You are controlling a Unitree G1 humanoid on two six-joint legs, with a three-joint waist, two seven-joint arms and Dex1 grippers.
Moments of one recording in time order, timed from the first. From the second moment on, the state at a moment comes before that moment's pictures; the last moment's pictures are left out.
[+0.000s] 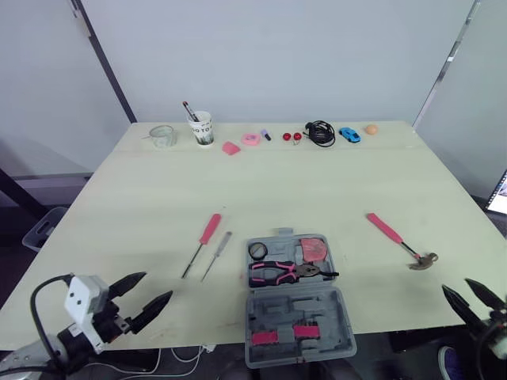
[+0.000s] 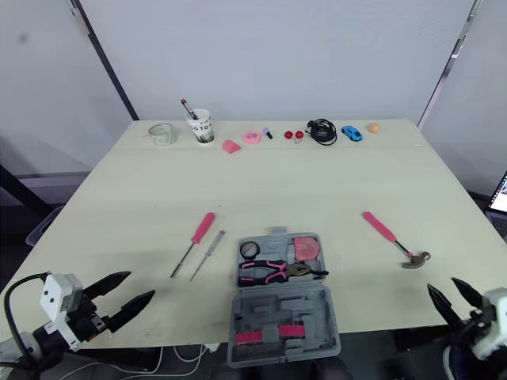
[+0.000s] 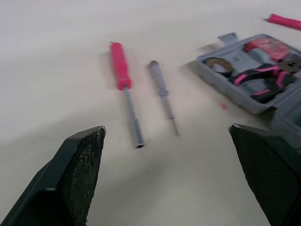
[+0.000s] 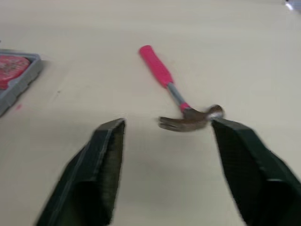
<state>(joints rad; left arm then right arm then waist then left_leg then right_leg) 0.45 0.60 0.52 -0.10 -0.53 0.10 -0.99 0.50 -0.43 -0.58 -0.12 0.50 0.02 0.79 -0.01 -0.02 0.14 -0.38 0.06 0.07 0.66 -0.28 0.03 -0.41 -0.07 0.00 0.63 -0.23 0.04</state>
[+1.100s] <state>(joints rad) 0.14 0.77 0.10 -0.02 -0.33 0.05 -1.22 0.13 -0.68 -0.07 -0.14 0.31 0.15 0.98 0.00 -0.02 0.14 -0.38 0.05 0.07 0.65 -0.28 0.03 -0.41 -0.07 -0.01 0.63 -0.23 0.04</state>
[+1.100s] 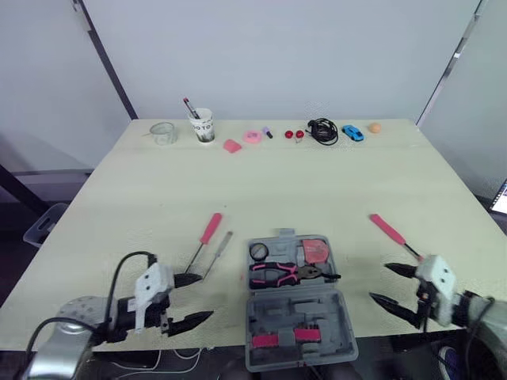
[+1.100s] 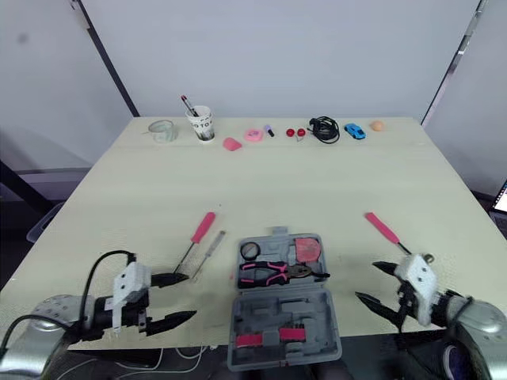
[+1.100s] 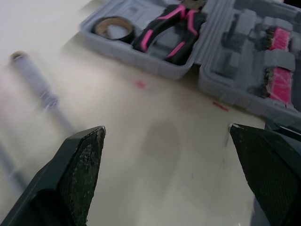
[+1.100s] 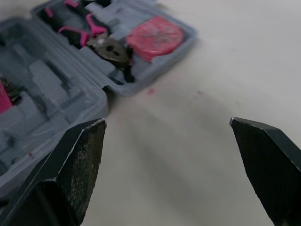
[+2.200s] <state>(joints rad) -0.22 0.68 -0.21 0.30 -0.19 0.08 -1.34 -0.17 -0.62 0.25 0.13 0.07 0.06 1.07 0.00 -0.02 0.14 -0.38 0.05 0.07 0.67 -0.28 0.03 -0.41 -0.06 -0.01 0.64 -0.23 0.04</state>
